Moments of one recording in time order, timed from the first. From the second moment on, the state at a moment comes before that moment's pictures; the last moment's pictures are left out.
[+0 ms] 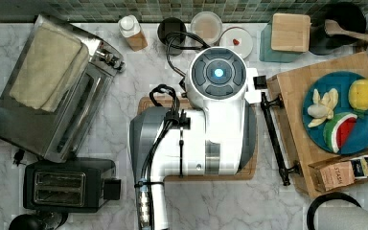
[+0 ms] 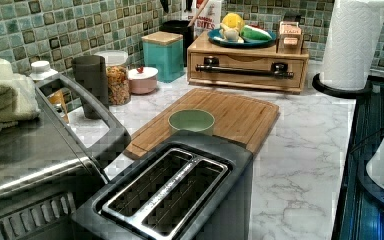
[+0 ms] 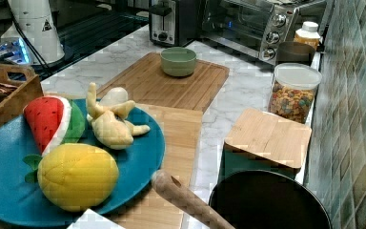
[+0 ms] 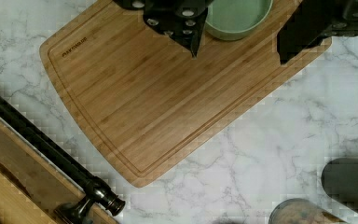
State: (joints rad) arm 0.03 0.01 -0.04 -1.86 -0.02 0.28 -0.13
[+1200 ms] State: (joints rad) arm 0.00 -0.05 -0.10 -2.05 -0.02 0.46 -0.83
